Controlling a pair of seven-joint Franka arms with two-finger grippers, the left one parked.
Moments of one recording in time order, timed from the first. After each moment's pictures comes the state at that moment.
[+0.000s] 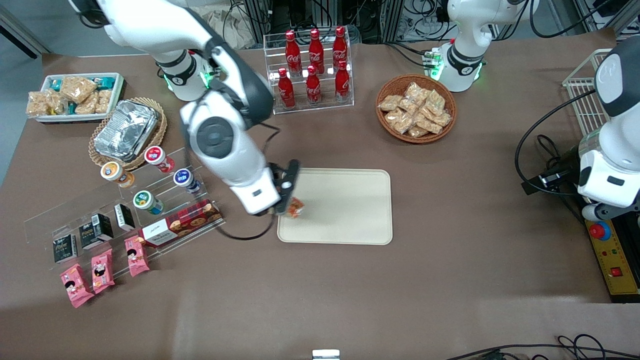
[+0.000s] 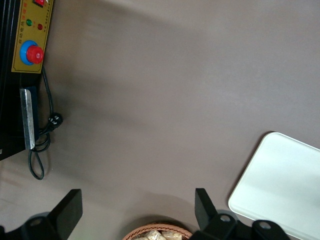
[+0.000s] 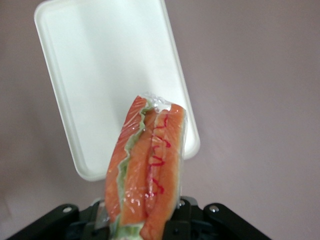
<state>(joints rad) 0.55 0.50 0.07 -1.42 0.06 1.95 -0.66</state>
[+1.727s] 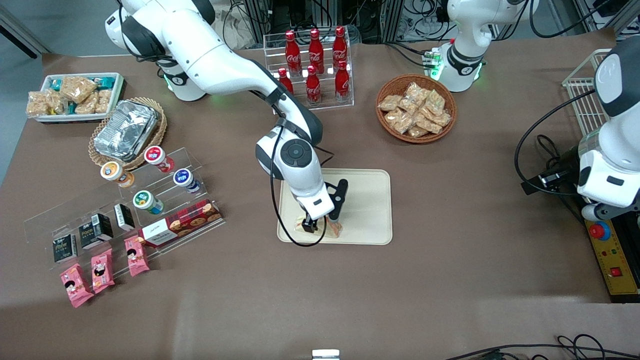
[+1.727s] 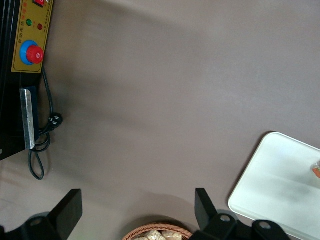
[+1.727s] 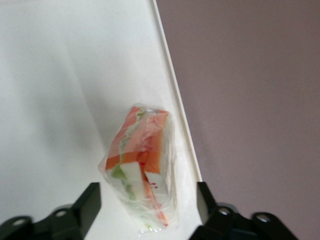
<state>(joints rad) 0.69 0.78 0.02 -1.39 -0.07 2.35 -0.50</state>
